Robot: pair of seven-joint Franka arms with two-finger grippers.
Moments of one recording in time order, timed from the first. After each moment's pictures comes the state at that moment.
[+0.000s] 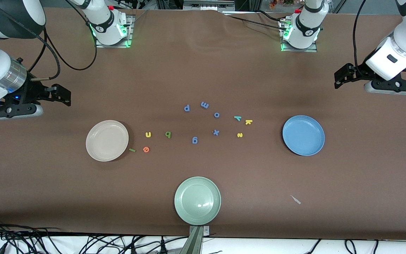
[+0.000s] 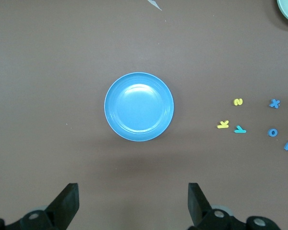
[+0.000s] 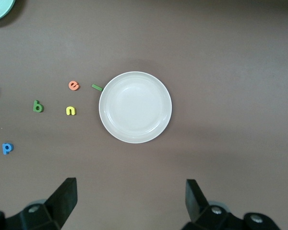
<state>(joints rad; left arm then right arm) 0.01 -0.08 -0.11 -1.77 -0.02 1.66 -0.05 0.21 0.15 -0.09 -1.53 -0.02 1.65 -0.01</state>
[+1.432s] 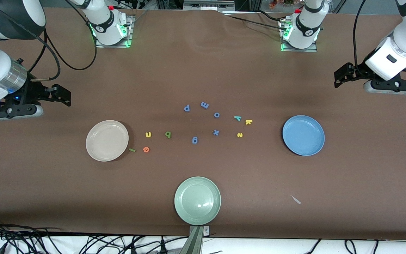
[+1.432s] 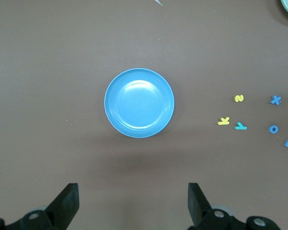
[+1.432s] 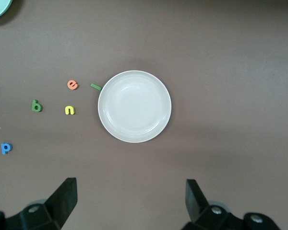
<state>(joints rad) 0.01 -0.08 -0.11 -1.77 -0.02 1.65 -0.05 0.21 0.15 -0.09 -1.54 -0.02 1.66 0.00</state>
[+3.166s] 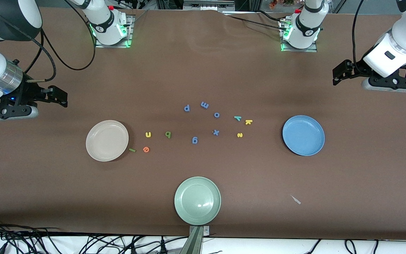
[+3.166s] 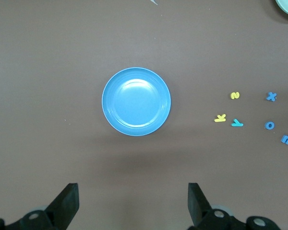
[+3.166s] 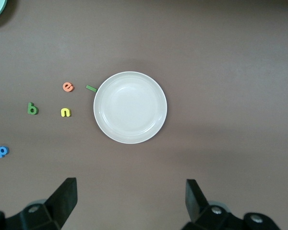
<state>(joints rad) 0.01 -0.08 -0.12 -1.75 -0.02 1.62 -0.05 0.21 0.15 -0.11 -1.54 -0.02 1.66 0.00</state>
